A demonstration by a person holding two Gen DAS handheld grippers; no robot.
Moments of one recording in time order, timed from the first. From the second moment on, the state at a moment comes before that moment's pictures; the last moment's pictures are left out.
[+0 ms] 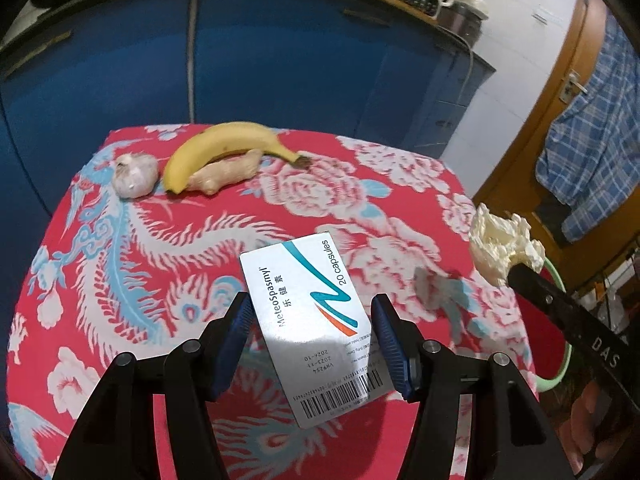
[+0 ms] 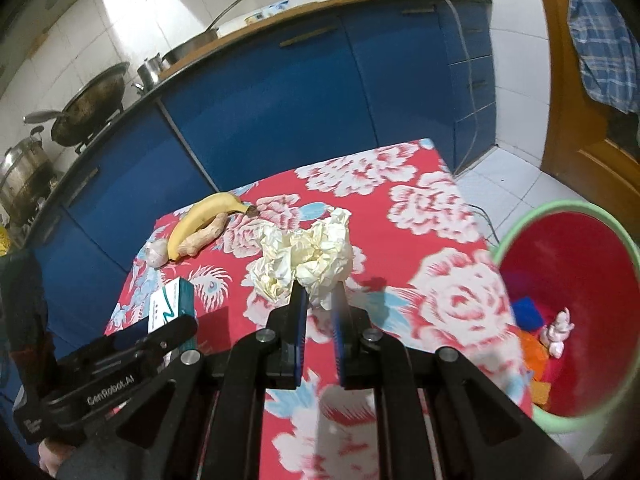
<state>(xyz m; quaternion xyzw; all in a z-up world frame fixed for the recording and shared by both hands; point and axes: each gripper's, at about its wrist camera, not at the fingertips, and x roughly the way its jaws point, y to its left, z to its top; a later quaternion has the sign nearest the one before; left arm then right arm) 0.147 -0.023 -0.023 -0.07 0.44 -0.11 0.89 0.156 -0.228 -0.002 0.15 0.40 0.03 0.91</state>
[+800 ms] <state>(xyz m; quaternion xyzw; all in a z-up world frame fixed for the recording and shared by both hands) 0.127 -0.146 -0.005 -0.01 0.44 -0.22 0.87 0.069 -0.355 -0.004 0.22 0.38 -0.11 0.89</state>
